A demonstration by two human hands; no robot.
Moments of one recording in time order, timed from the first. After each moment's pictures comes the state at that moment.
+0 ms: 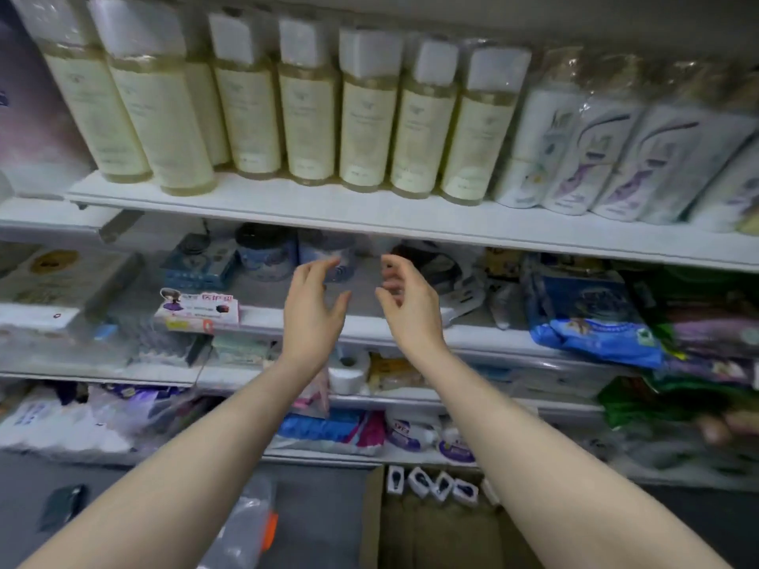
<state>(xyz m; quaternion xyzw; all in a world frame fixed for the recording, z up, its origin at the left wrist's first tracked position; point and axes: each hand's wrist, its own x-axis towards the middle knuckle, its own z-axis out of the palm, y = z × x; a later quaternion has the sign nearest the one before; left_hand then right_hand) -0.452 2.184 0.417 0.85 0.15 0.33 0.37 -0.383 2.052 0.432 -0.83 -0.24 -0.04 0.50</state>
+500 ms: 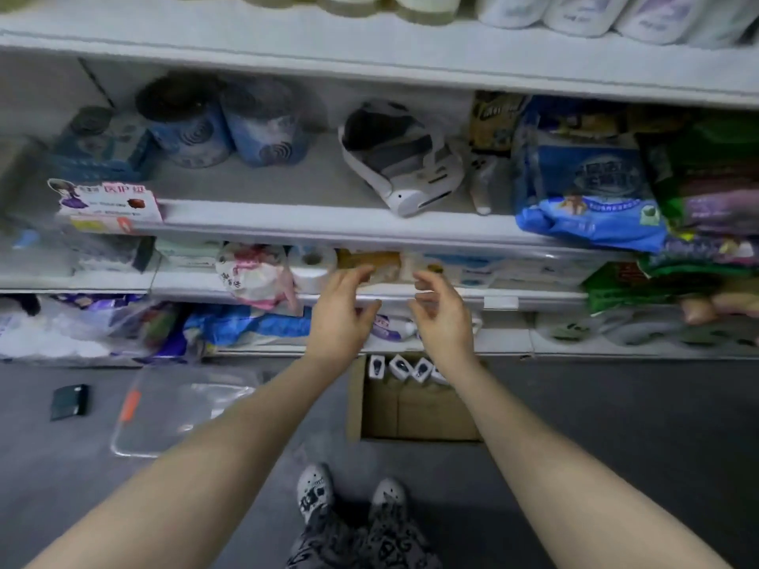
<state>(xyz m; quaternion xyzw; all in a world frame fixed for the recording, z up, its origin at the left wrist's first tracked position) -0.458 2.056 0.284 0.90 0.12 0.14 0.40 -0.402 1.904 0.277 -0.87 -0.11 0.06 0.49</state>
